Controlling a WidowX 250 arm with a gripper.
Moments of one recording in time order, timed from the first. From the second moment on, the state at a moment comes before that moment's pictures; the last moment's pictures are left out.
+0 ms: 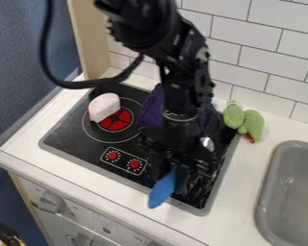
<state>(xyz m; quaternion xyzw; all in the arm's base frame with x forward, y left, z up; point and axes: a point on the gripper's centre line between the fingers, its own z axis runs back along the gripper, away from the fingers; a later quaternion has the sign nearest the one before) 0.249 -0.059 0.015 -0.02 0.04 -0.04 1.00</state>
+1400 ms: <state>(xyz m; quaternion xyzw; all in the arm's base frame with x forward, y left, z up) 0.271 -0.072 0.000 0.01 0.01 -0.06 1.00</state>
